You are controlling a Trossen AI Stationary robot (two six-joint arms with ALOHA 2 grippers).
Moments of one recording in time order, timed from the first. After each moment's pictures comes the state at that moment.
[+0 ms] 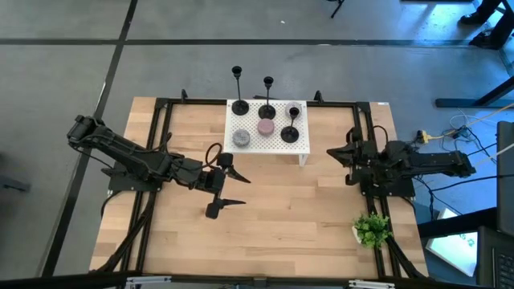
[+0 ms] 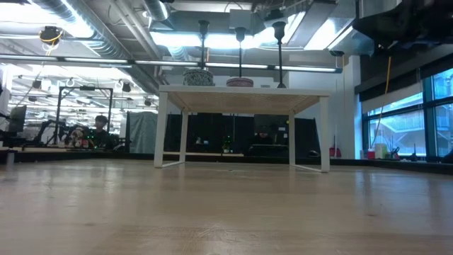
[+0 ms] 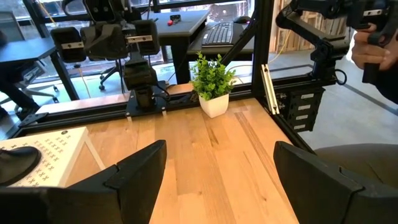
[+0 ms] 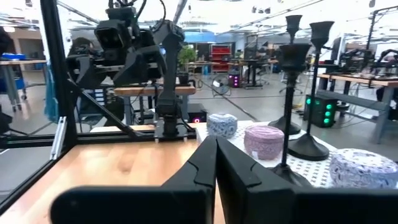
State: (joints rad) left arm -0.33 1.23 0.84 0.18 -0.18 0.02; right arm 0.11 0.19 0.22 0.07 0.22 -0.01
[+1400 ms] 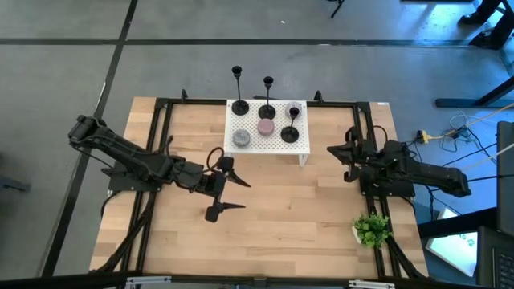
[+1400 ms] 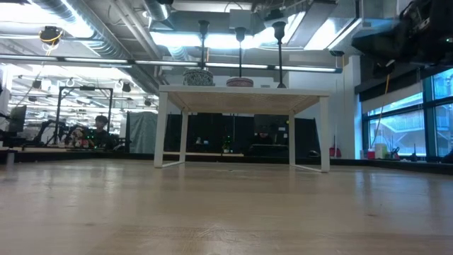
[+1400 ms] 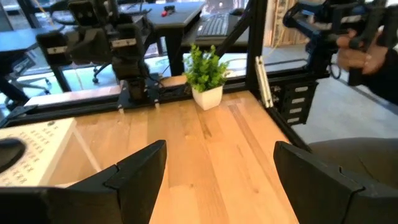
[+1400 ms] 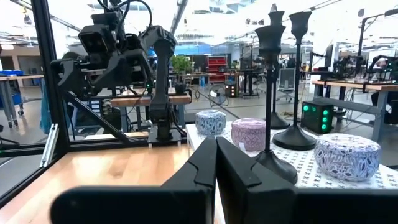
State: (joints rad) left arm -0.34 1.24 0.84 0.17 -0.18 0.00; right arm -0.15 0.05 0.08 0.13 -0.02 0.04
